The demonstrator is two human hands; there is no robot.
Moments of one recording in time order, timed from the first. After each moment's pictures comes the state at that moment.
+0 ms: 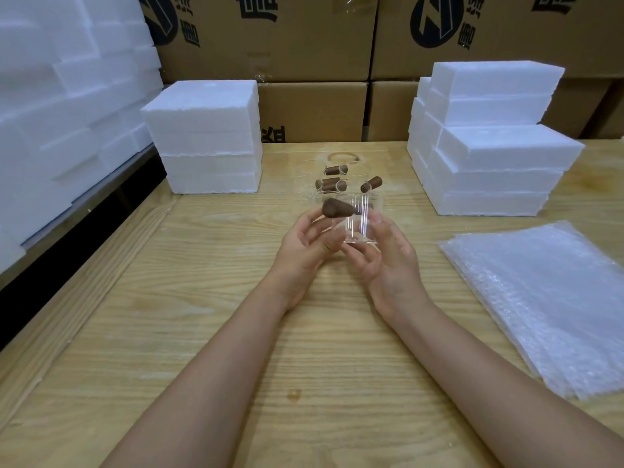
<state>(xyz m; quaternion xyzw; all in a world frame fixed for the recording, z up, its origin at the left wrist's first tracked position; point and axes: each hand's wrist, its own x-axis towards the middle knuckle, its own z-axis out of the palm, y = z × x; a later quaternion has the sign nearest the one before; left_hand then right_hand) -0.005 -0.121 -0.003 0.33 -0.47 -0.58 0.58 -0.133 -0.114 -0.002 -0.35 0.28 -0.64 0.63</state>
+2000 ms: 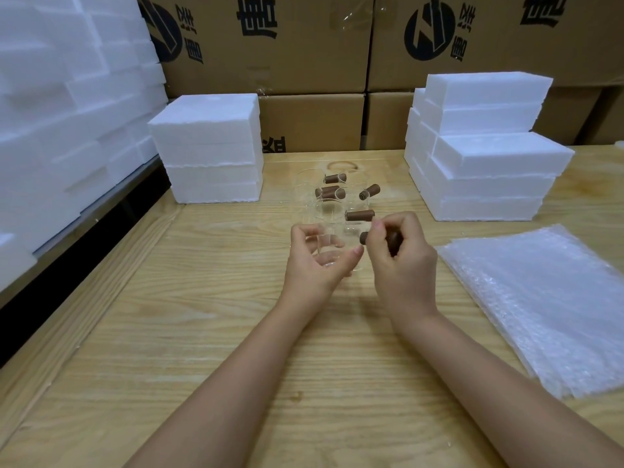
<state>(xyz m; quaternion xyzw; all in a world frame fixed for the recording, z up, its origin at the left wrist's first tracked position) -0.024 -0.105 -0.010 0.41 -0.51 -0.43 0.62 -0.137 -0.096 0.012 -0.60 0.45 -0.65 0.14</state>
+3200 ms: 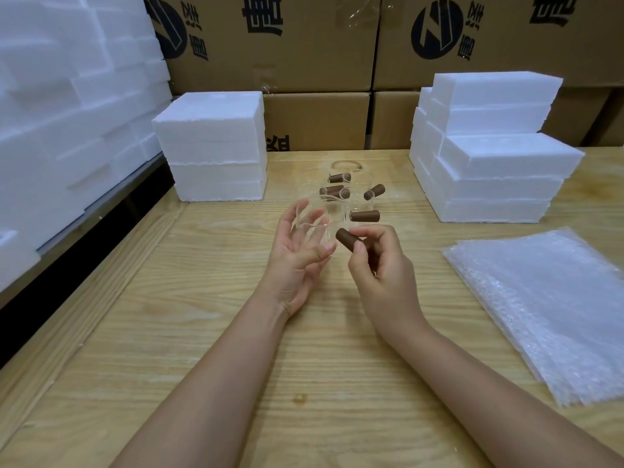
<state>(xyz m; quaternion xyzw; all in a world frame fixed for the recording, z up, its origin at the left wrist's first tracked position) 0.006 -0.119 -0.005 0.23 -0.39 -0.62 0.64 -0.127 -0.090 -0.002 -0.65 0.39 -0.59 0.28</state>
